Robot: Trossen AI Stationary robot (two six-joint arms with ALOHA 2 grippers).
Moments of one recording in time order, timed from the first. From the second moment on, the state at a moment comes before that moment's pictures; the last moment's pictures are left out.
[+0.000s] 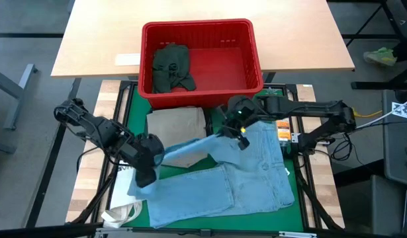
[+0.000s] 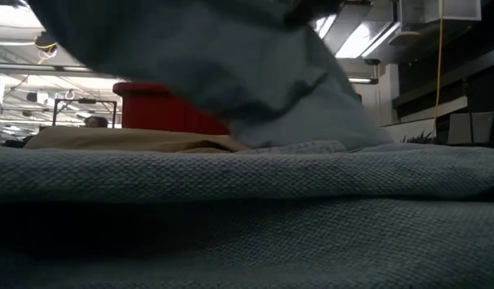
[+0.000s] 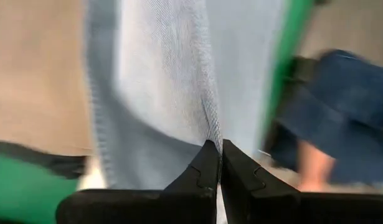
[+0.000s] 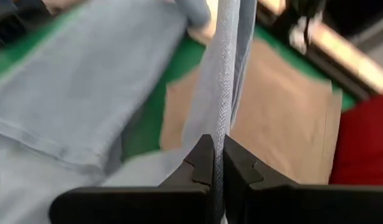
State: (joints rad) left arm -0.53 1.45 1.71 -1.41 -0.09 -0.96; right arm -0.08 1.50 1.43 -0.70 -0.28 -0.68
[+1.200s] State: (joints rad) left arm -0.12 1.44 1.27 -1.56 -0.64 -0.98; right arm -0.23 1.66 1.43 -0.60 0.24 -0.69
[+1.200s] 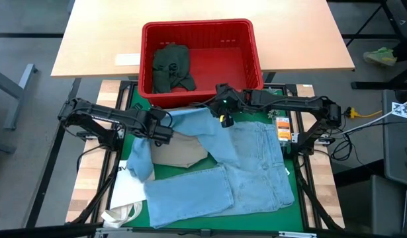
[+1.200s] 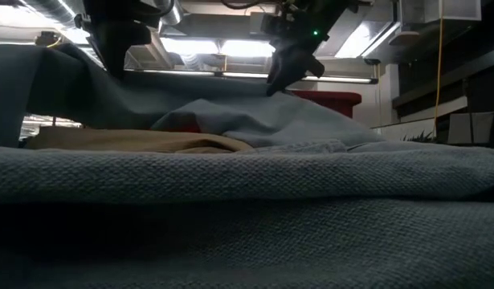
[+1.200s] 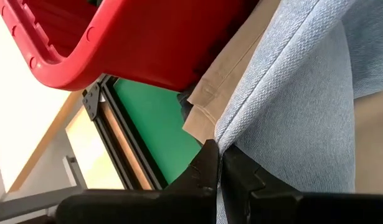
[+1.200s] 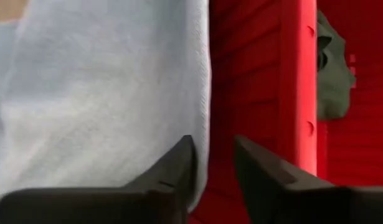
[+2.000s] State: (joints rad) left arm -0.12 1.44 1.27 -1.55 -0.61 -0.98; right arm 0.01 1.68 1.77 -0.98 0.13 -0.53
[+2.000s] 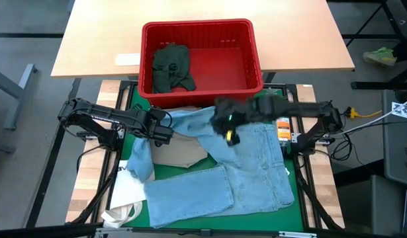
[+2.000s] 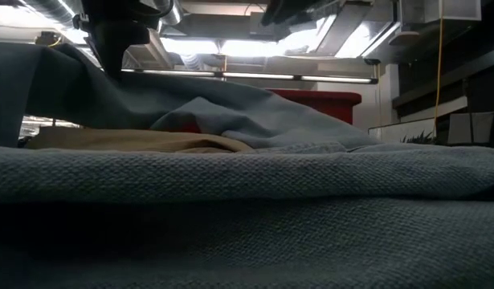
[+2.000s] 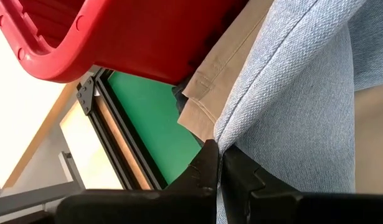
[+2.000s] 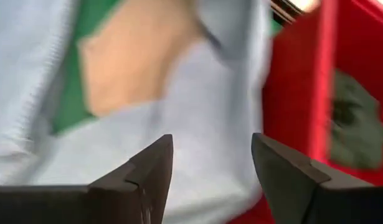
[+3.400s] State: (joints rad) left arm -0.12 1.44 1.27 -1.54 -0.61 -0.98; right arm 0.12 2.07 1.64 -0.74 0.47 -0.23
